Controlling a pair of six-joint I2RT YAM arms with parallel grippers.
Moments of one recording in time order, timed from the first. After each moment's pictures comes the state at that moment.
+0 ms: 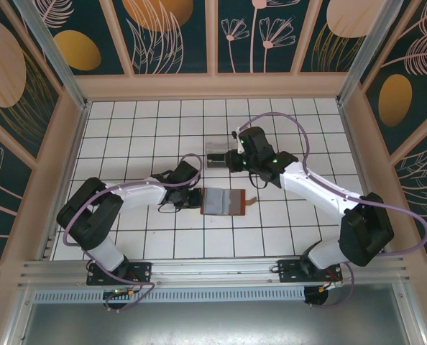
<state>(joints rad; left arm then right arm) -0.71 1.66 0.81 -0.29 0.22 -0.68 0.68 1.43 1.06 -0.36 -0.02 0.42</state>
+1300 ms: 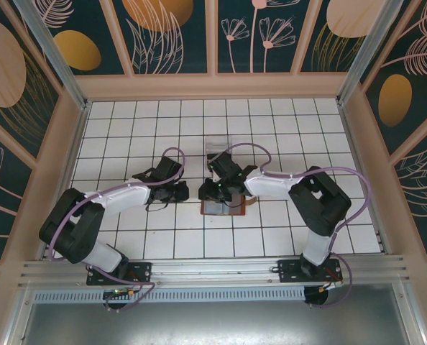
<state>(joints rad) -0.57 1.52 0.74 -0.31 0.15 -0.62 0.83 1.79 1.02 -0.24 -0.37 0.84</state>
